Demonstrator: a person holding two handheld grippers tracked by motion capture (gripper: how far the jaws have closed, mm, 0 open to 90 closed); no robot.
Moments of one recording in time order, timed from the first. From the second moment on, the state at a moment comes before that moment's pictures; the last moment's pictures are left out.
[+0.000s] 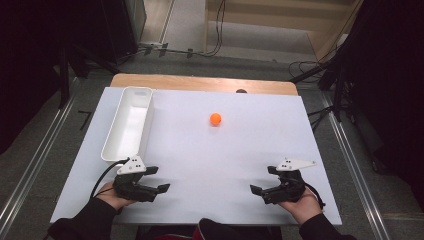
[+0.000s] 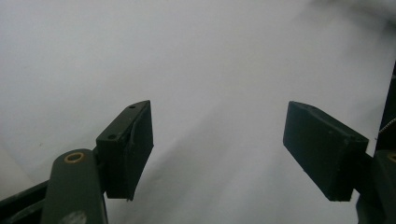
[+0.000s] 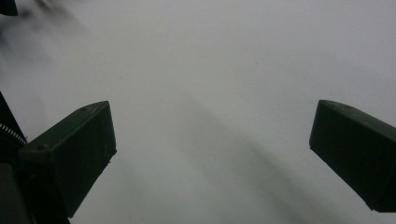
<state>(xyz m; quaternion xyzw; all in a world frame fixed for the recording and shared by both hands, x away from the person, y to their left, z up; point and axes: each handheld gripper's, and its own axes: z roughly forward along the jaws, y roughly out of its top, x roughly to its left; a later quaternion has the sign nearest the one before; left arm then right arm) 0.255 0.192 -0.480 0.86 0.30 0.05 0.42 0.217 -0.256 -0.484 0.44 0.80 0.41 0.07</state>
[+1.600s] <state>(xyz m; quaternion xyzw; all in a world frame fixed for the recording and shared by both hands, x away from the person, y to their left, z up) 0.258 0.184 -0.481 0.87 0.31 0.03 0.38 0.221 -0.257 -0.489 0.44 0.81 0.39 0.06</state>
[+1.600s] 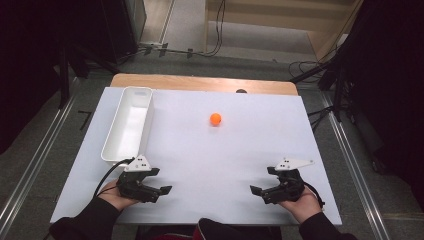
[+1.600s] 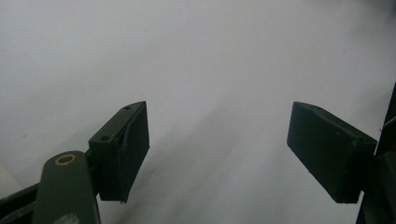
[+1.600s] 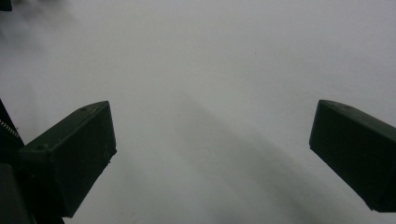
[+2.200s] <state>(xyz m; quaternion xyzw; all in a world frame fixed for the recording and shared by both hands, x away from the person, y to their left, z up) 0.262 0.167 -0.462 0.86 0.33 0.02 0.39 0.222 -0.255 -0.491 0.43 0.81 0.39 0.06</state>
